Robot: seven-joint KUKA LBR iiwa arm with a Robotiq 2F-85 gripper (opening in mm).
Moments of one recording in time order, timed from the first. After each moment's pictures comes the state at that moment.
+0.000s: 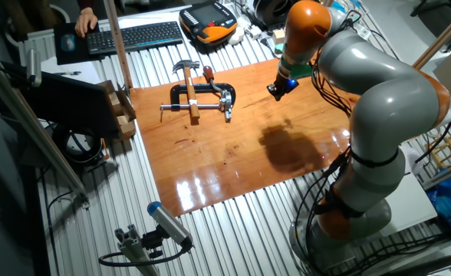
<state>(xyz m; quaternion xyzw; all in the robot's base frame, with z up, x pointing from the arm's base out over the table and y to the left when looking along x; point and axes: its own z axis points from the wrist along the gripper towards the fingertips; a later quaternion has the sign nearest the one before) 0.515 0.001 0.236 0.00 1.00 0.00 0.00</state>
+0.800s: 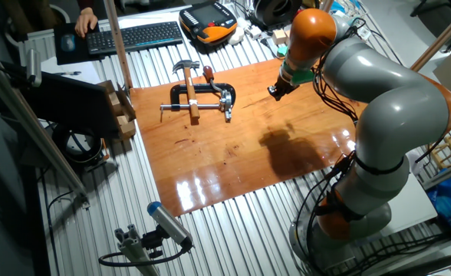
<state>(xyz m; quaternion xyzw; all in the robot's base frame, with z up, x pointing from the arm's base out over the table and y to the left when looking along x) 0.515 0.001 0.236 0.00 1.00 0.01 0.03</state>
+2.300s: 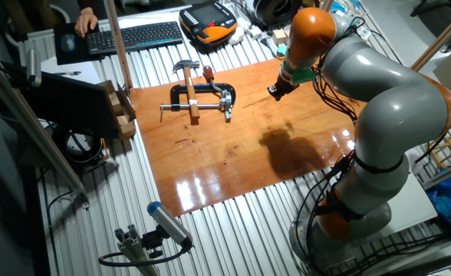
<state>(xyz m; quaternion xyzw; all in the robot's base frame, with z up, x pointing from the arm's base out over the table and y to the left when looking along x) 0.515 0.001 0.236 -0.01 1.00 0.01 0.02</state>
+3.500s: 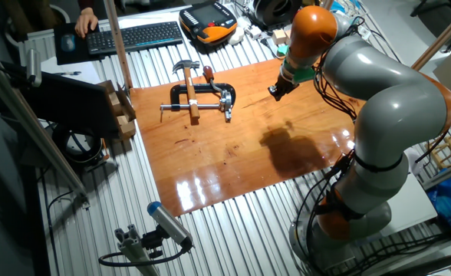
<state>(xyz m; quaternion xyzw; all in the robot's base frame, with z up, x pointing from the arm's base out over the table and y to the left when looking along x) 0.515 0.001 0.236 -0.02 1.00 0.02 0.02</state>
